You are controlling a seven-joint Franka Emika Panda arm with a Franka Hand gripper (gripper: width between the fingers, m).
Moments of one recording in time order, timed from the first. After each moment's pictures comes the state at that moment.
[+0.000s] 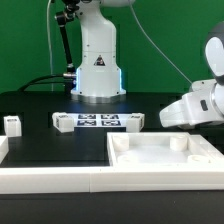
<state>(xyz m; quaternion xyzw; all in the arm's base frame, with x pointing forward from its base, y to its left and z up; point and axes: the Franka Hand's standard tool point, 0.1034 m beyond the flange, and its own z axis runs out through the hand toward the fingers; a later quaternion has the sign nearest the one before) 0.363 0.189 0.005 0.85 0.16 -0.49 0.06</state>
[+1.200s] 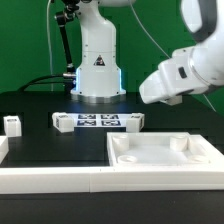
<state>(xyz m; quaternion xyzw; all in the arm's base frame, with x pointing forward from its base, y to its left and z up) 0.406 0.133 0.081 0.86 0.18 -0.48 0.00</state>
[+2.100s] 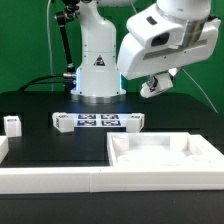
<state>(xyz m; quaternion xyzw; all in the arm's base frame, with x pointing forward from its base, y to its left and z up) 0.460 0.096 0.115 0.95 0.21 -0.23 -0.04</state>
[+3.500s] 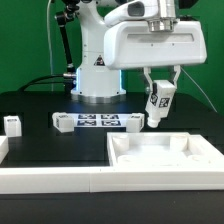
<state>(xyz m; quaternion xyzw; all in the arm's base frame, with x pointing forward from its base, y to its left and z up) 0.547 0.079 0.115 0.98 0.15 0.11 -0.05</state>
